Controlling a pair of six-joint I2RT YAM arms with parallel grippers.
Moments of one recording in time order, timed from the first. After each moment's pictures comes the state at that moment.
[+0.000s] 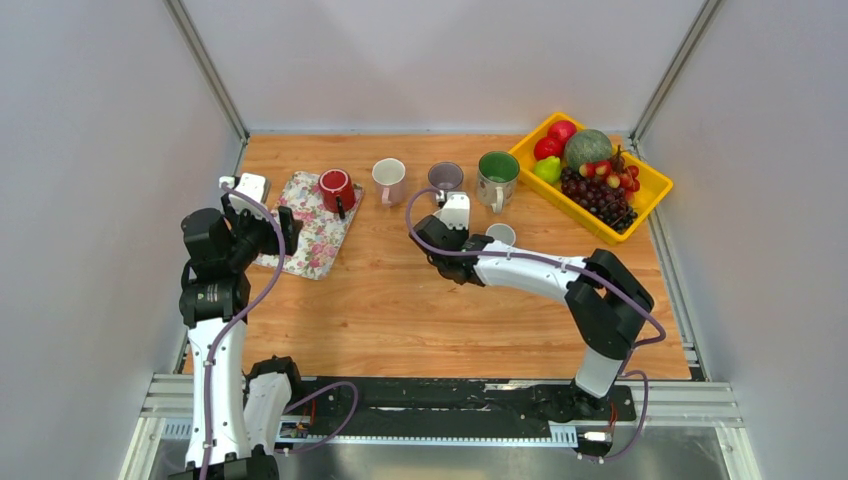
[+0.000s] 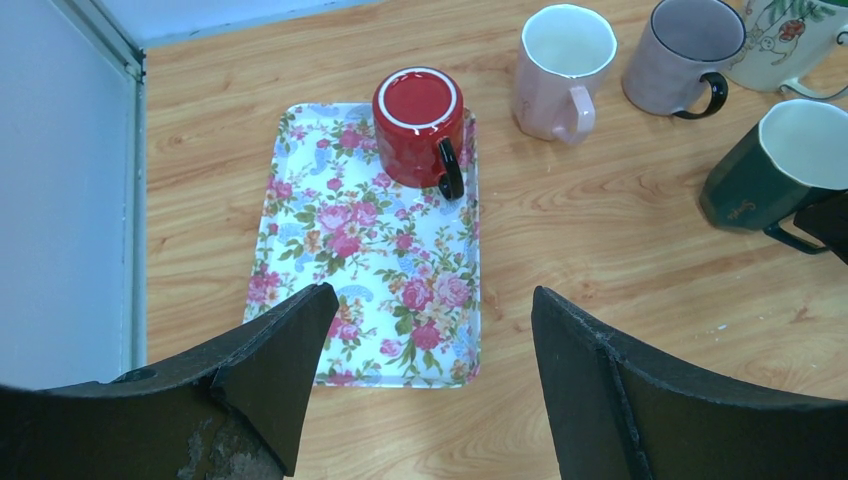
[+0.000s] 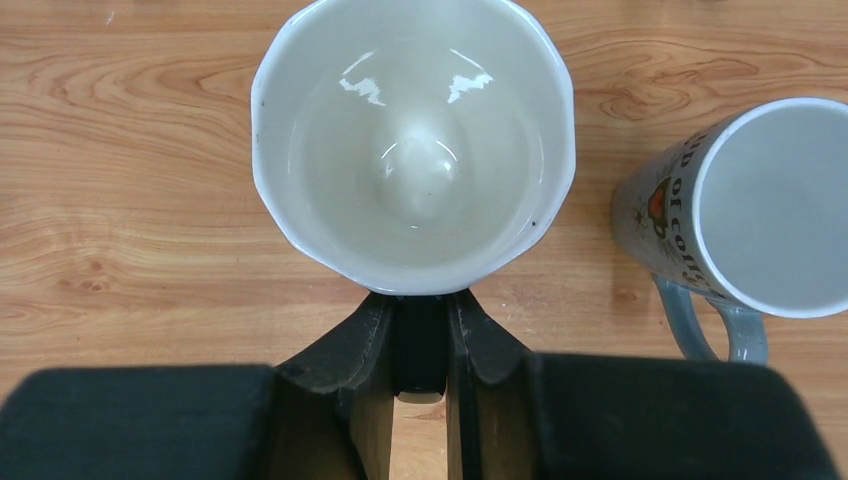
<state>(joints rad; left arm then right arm) 0.22 0.74 0.86 -0.44 0.44 0.17 0.92 1.74 1.18 -0.35 0.67 0.72</state>
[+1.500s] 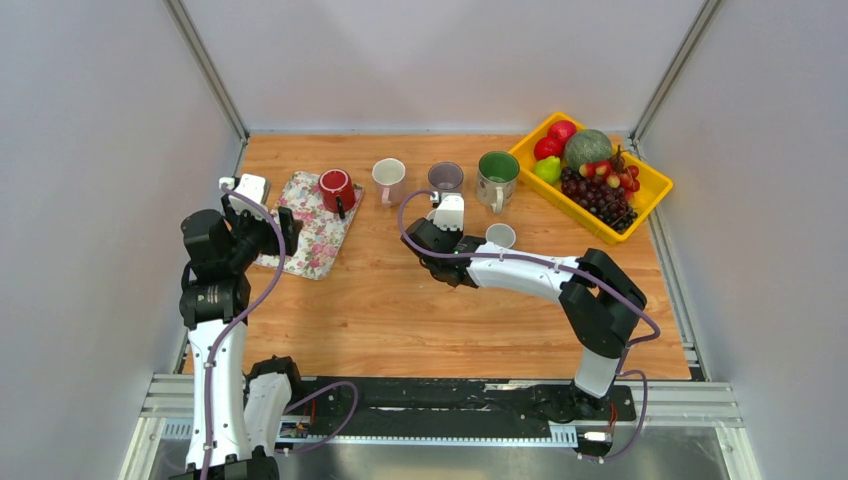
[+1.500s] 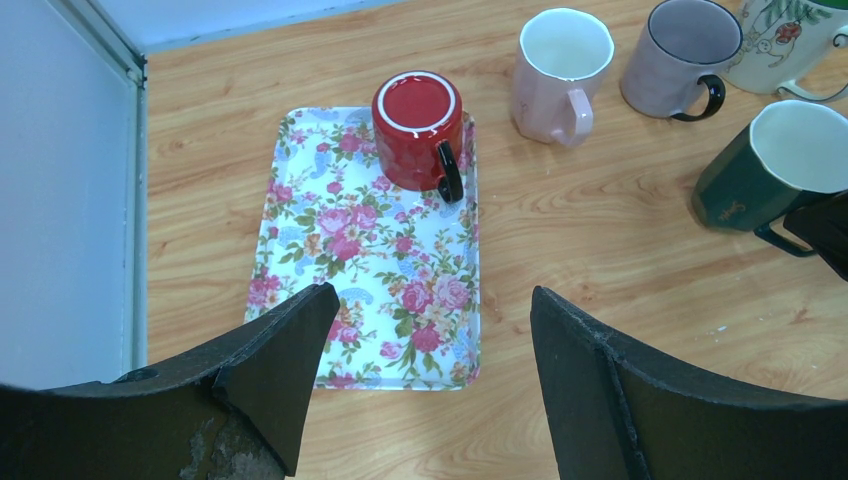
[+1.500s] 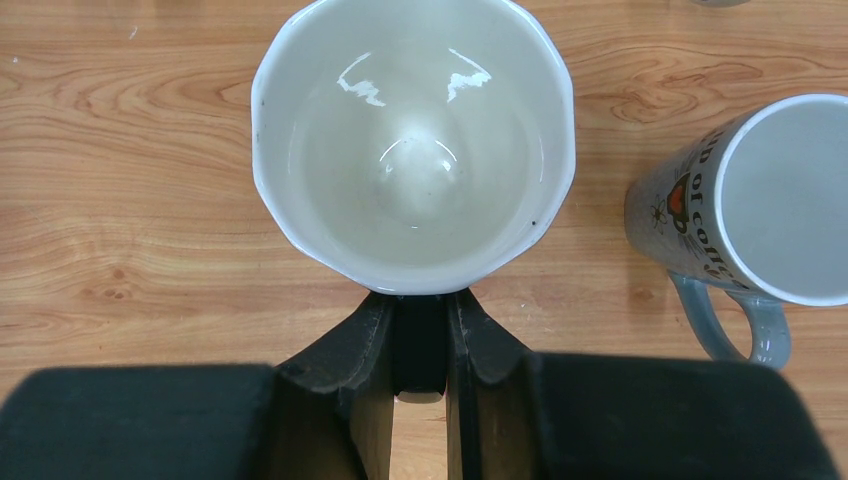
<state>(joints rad) 0.22 0.73 0.86 -0.44 0.45 0.17 0.95 1.78 1.22 -0.36 0.73 0.75</state>
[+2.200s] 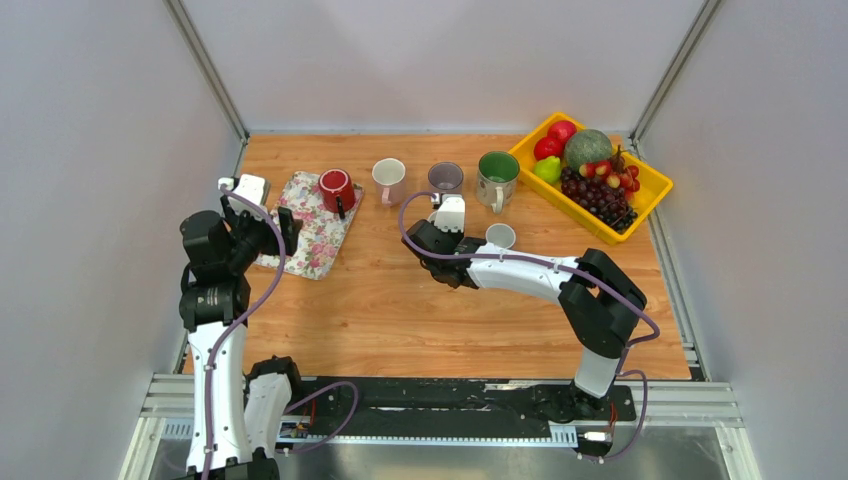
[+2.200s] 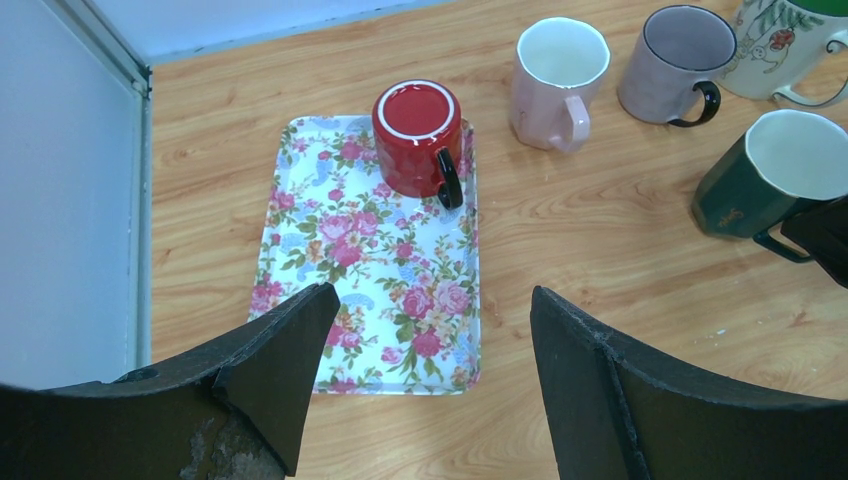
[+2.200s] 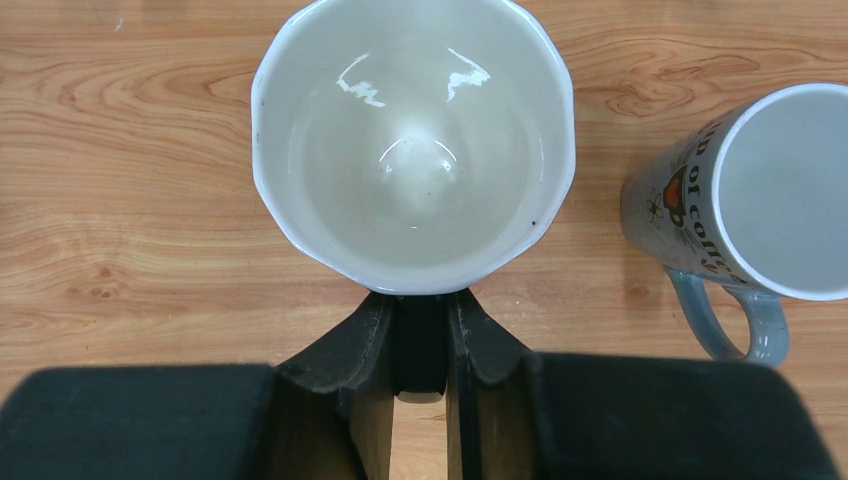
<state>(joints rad) 0.22 0.72 0.86 -0.43 0.45 0.17 0.95 1.78 1.21 -0.36 0.73 0.75</state>
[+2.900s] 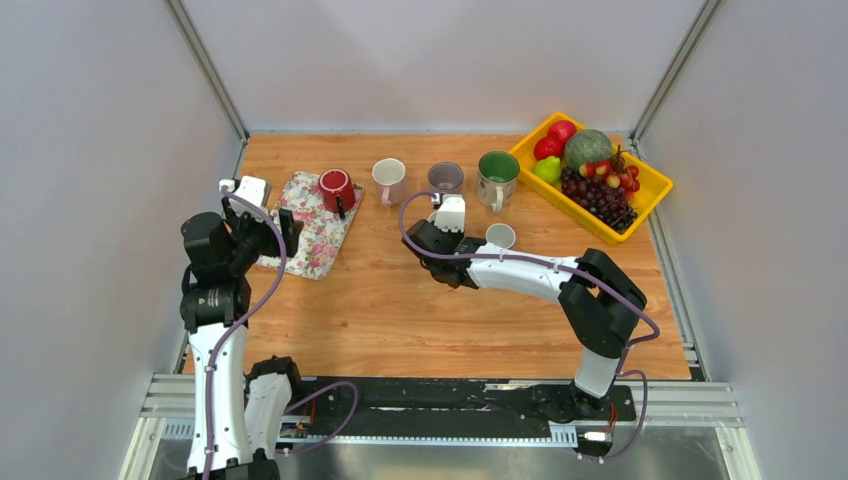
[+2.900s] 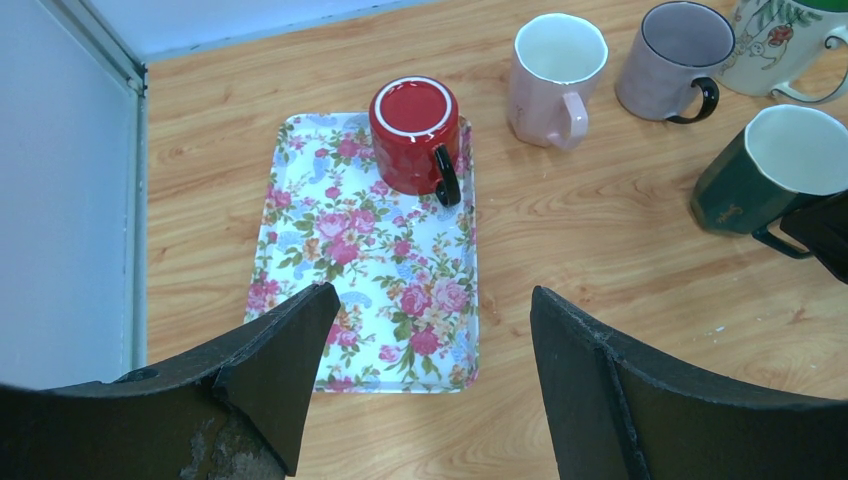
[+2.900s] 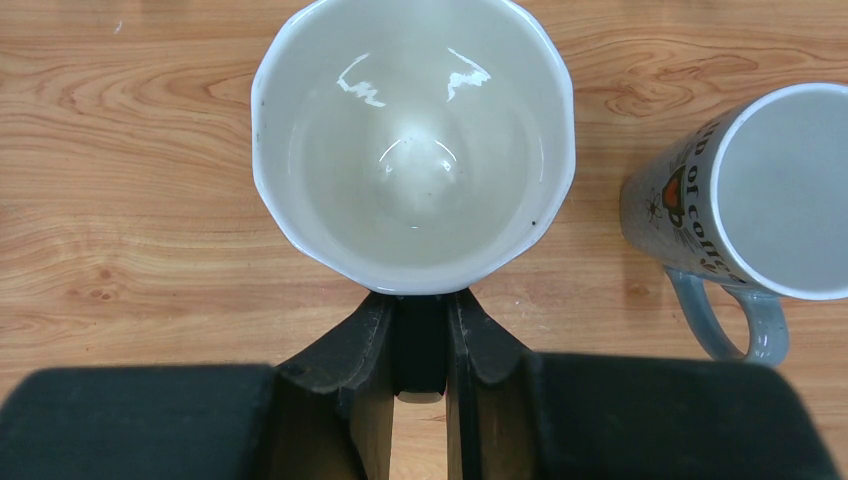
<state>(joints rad) 0.22 0.71 0.84 -0.43 0.46 0.17 0.95 1.78 1.21 -0.36 0.73 0.76</state>
